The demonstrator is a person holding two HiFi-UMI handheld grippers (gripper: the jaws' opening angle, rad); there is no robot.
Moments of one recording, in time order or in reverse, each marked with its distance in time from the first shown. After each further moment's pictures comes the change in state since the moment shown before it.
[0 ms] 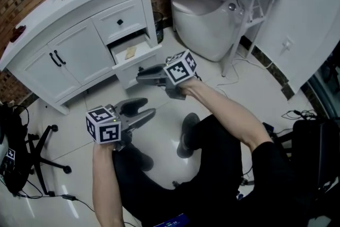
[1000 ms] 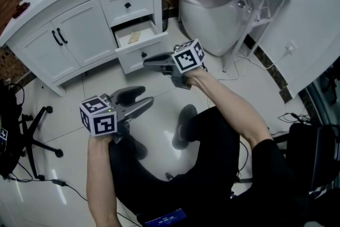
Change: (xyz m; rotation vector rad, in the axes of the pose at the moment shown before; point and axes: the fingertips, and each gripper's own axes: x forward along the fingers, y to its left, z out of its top) left arm -0.023 -0.007 -0.001 -0.054 -0.086 0.034; right arm -0.001 -0.001 -0.006 -0.036 0.052 -0.032
